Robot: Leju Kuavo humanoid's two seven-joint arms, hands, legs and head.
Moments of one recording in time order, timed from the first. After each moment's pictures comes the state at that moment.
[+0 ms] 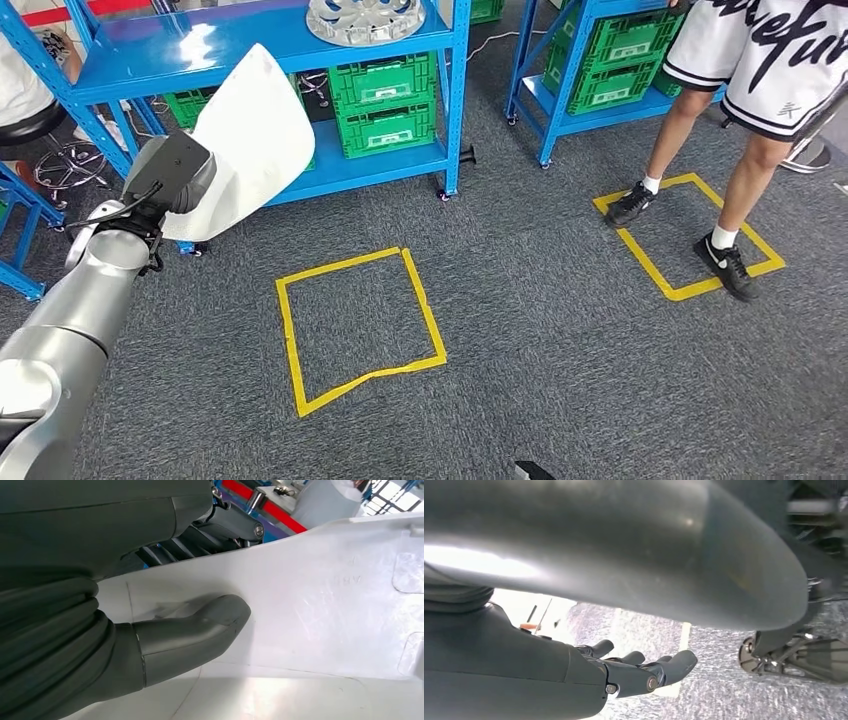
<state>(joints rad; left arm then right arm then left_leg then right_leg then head) -1.08 0.00 -0.30 -0.37 -0.39 -0.04 -0.38 -0.05 0.11 -0.49 -0.17 0.42 0.18 0.38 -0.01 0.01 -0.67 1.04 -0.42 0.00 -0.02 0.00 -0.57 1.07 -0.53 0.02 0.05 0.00</state>
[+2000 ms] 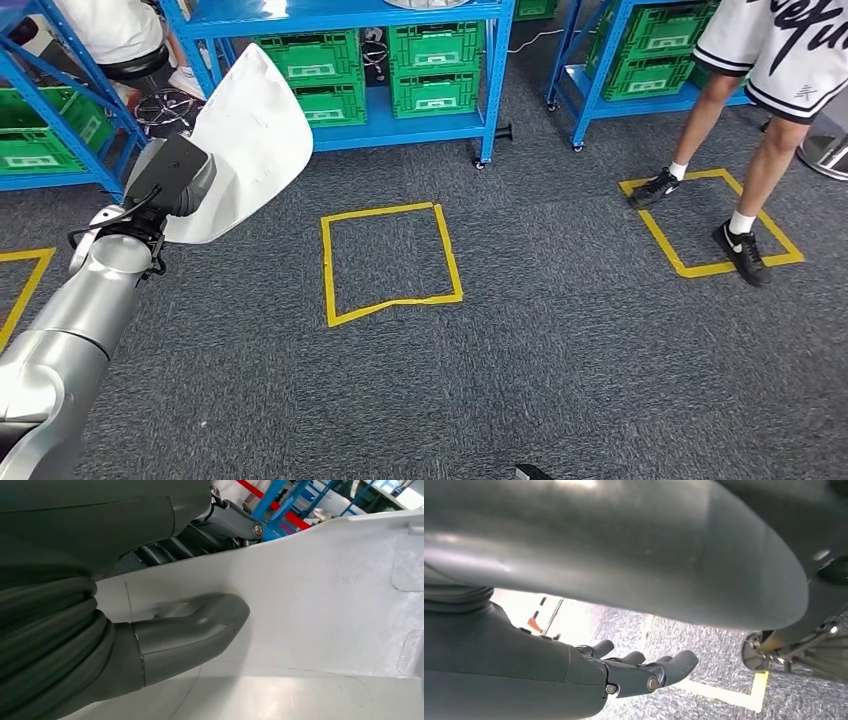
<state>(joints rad) -1.07 0.01 -0.31 -0.37 -0.36 -0.02 -0.40 -0.05 0.11 -0.51 -0.18 0.45 0.20 0.40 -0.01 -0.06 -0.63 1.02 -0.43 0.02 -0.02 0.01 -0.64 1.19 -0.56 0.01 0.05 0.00</state>
